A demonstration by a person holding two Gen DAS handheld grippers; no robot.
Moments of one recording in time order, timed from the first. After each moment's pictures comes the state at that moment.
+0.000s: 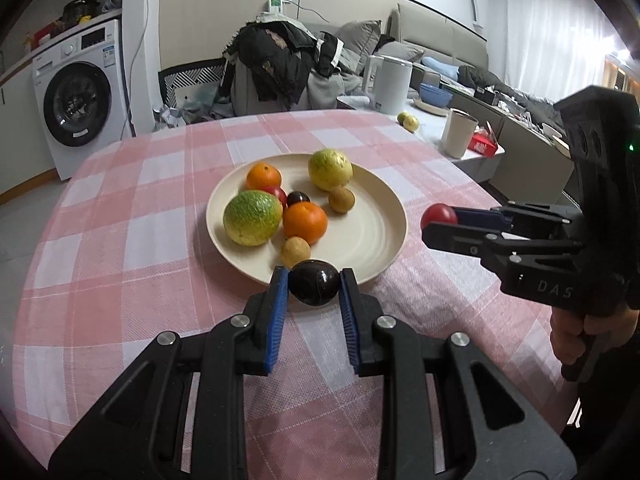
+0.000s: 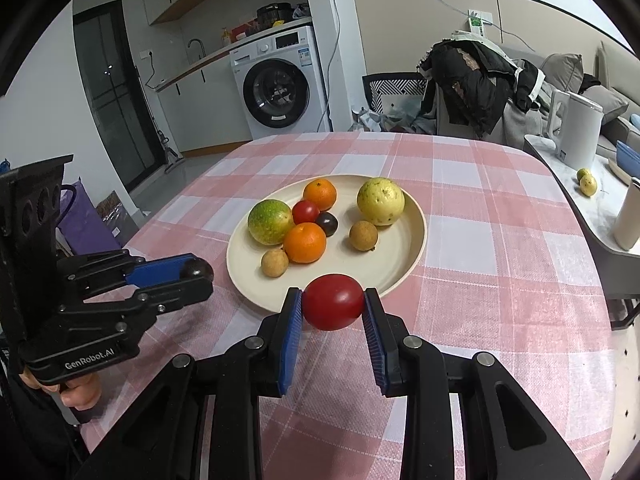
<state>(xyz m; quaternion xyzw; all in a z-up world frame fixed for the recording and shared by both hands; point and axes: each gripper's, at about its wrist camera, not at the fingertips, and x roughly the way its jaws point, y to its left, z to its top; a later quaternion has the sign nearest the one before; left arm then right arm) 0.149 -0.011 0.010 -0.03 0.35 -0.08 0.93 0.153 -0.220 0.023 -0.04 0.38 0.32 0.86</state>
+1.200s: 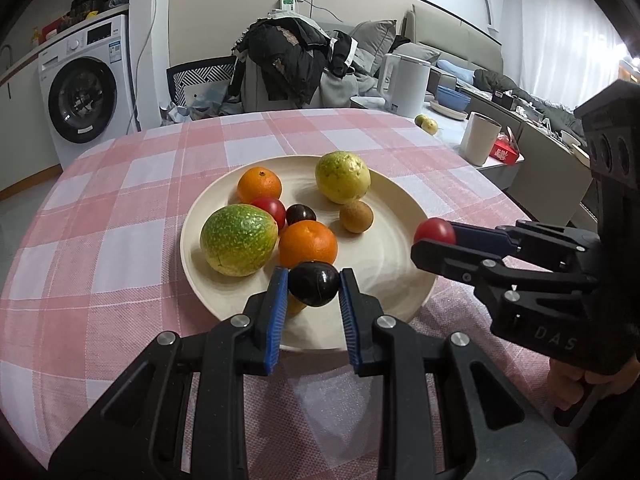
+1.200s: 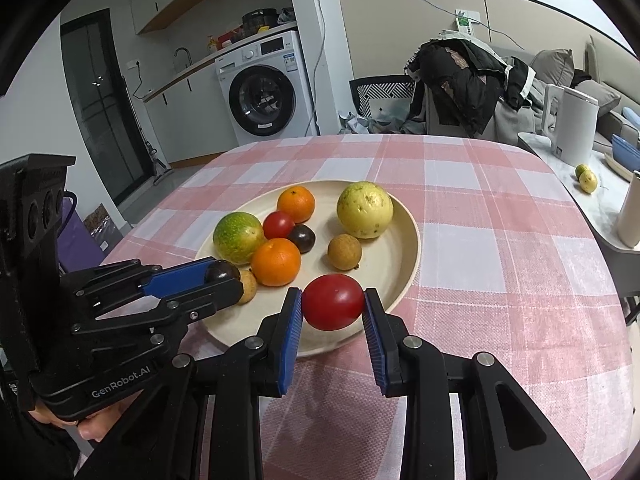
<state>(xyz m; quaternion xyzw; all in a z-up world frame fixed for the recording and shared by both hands) 0.210 -0.028 -0.021 -0.03 0.35 -0.06 0.93 0.187 -0.210 0.000 -0.03 0.38 0.30 0.88</state>
